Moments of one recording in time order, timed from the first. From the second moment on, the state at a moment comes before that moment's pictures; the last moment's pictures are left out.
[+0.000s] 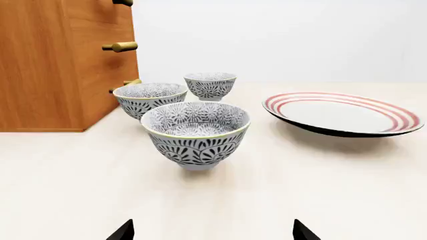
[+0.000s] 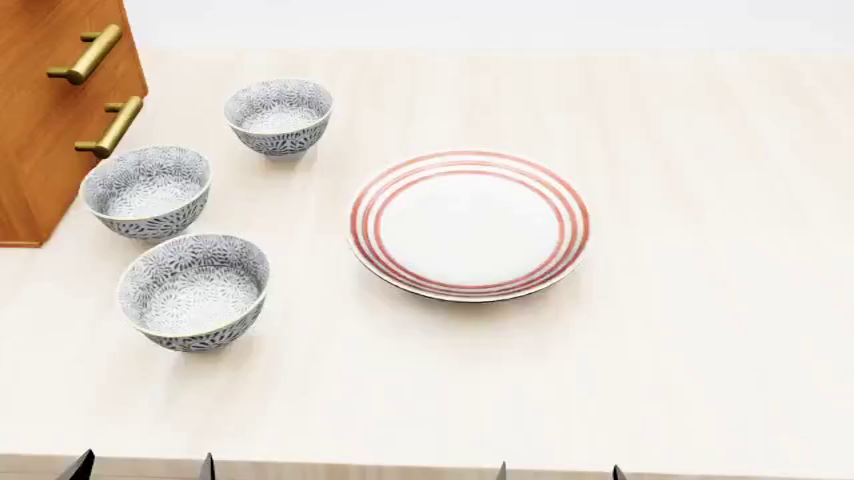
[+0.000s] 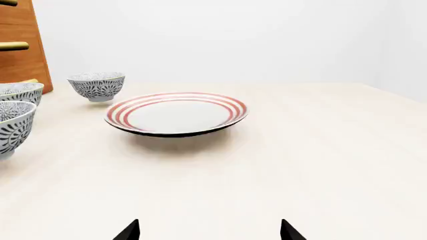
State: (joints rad) left arm 0.00 0.00 0.00 0.00 0.00 0.00 0.00; right arm 0.00 0.00 0.00 0.00 0.00 0.00 0.00
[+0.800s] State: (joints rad) left arm -0.10 -0.08 0.08 0.38 -0.04 -0.52 -0.09; right arm 0.07 0.12 -0.06 -0.38 0.19 0.47 0.13
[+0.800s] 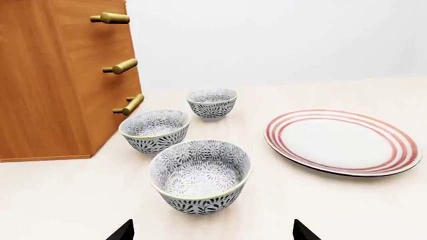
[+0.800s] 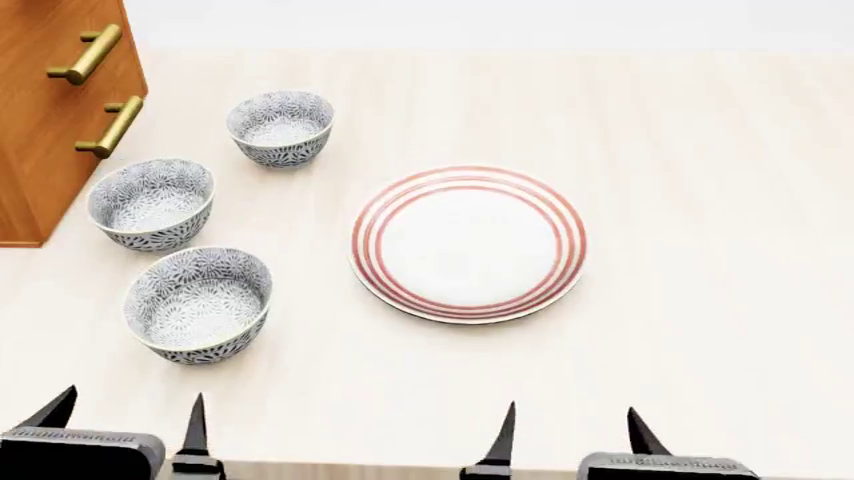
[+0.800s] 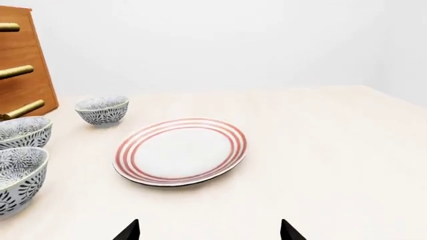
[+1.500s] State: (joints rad) left arm -0.73 -0.04 0.02 0.78 -0.22 -1.39 -0.10; right arm 0.80 0.30 0.12 -0.81 0.98 1.48 0.64
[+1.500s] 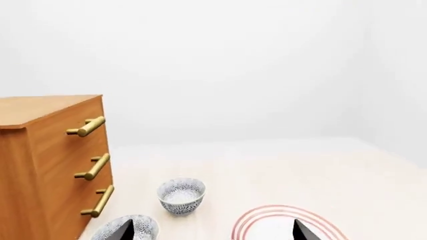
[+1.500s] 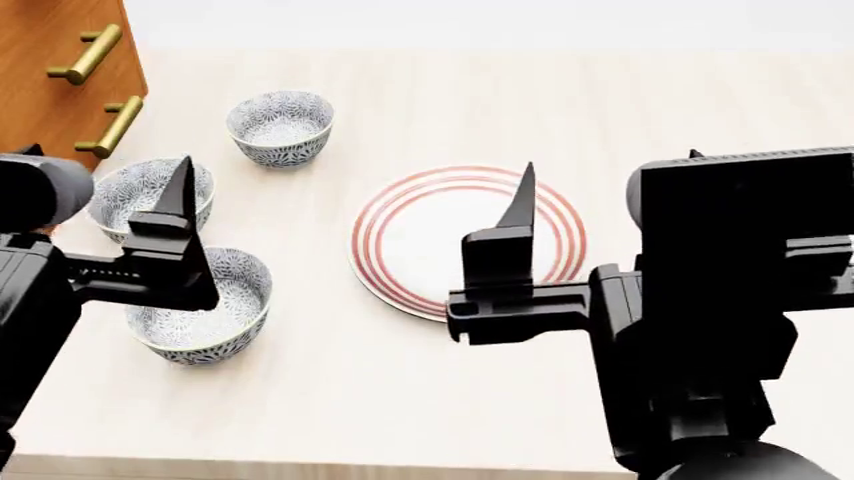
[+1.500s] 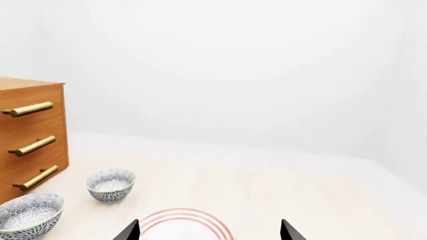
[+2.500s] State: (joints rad) left arm -1.27 -0.14 -0.08 0.45 -1.18 -1.52 -0.87; right arm 1.33 0.52 -0.04 -0.54 1.57 1.46 1.02
